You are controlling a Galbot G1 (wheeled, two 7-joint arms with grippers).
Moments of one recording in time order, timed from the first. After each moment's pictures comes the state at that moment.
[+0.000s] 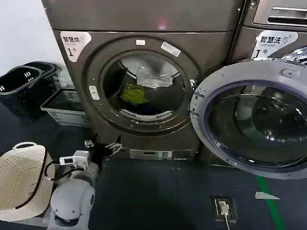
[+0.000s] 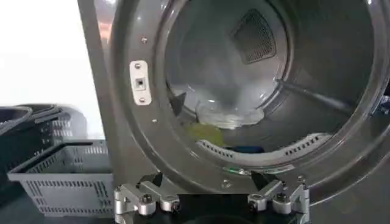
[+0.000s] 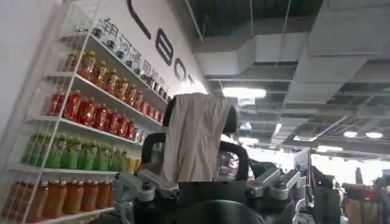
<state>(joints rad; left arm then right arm) 1.24 -1.47 -0.56 -2.23 -0.01 0.74 0.04 -1.67 0.85 2.30 1.56 0.49 -0.31 -0.09</state>
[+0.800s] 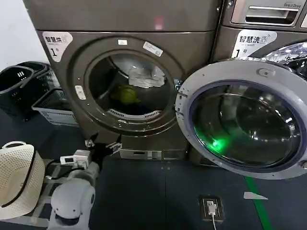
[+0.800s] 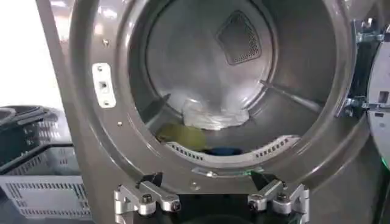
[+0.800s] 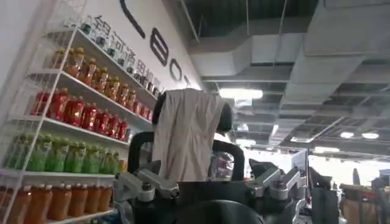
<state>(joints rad) 1.24 -1.47 -0.54 -2.23 0.00 0.74 0.04 -1.67 0.86 2.31 1.55 0.54 -0.27 -0.05</state>
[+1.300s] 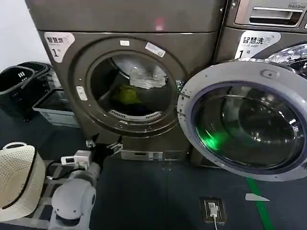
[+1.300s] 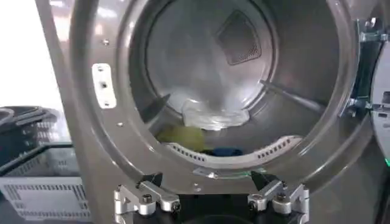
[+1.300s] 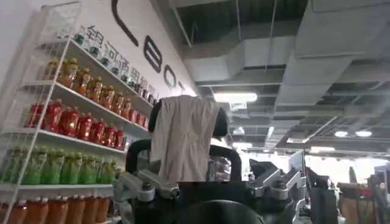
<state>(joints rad) 1.24 -1.47 -0.54 -2.22 0.00 0.74 0.04 -1.67 0.87 2.31 1.55 0.54 -0.27 -0.05</state>
